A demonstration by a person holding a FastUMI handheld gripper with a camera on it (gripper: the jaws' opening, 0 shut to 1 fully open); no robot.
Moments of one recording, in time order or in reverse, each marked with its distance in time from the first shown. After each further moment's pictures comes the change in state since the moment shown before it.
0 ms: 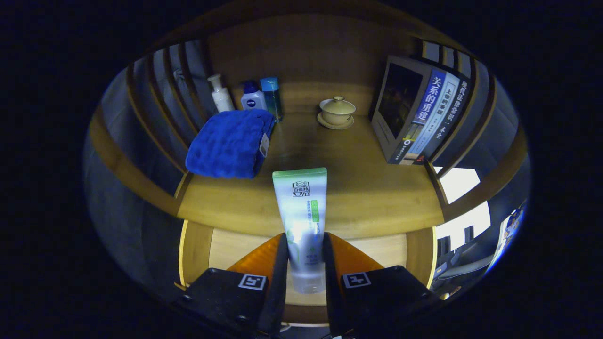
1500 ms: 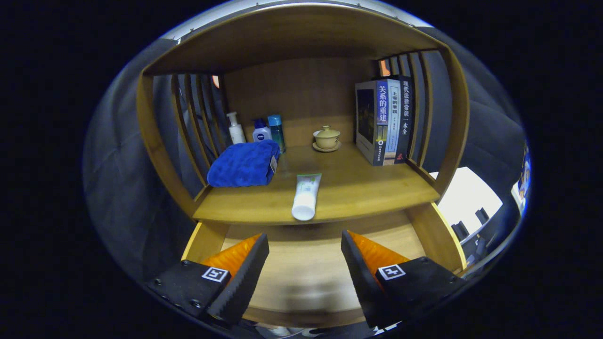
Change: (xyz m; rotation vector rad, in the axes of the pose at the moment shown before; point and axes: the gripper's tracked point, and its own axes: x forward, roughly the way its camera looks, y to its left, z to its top) arm -0.061 0.002 -0.098 0.076 -0.409 0.042
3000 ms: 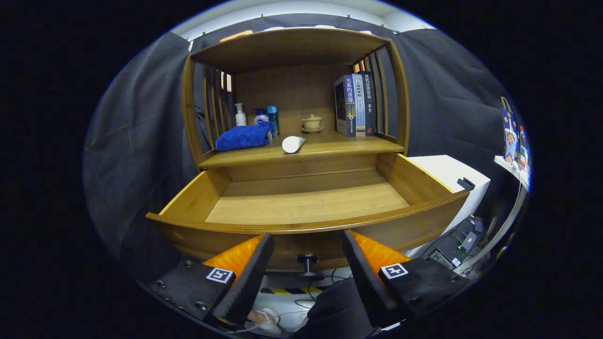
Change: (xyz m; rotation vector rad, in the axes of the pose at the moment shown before) arm -0.068 -0.026 -0.136 -0.037 -0.125 -0.065
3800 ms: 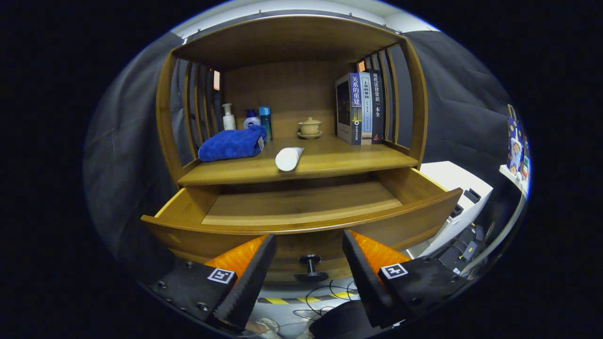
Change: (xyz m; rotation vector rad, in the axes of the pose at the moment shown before) arm 0.079 0.010 0.045 0.028 0.046 -0.026
